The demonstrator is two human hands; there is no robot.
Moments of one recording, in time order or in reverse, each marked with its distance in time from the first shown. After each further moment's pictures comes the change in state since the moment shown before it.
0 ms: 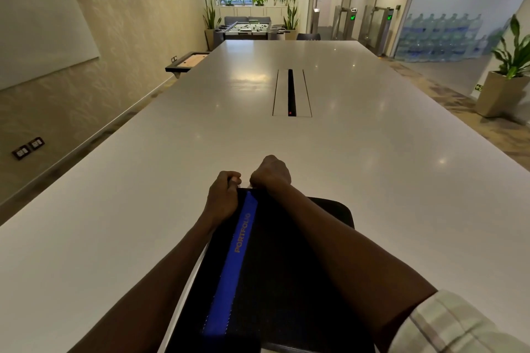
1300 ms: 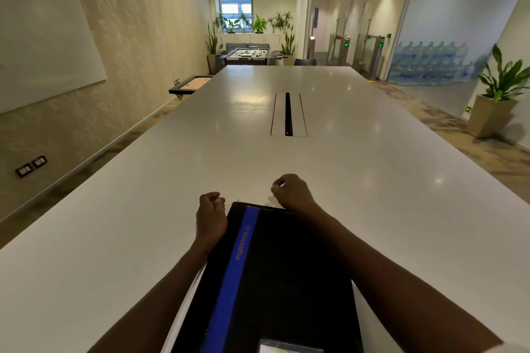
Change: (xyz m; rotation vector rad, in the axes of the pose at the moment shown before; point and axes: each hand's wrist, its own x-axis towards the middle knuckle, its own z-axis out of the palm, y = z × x) left_hand -0.028 -0.013 -0.014 -0.204 0.187 -0.155; right_hand -0.034 0.044 -0.048 0.084 0.016 -0.206
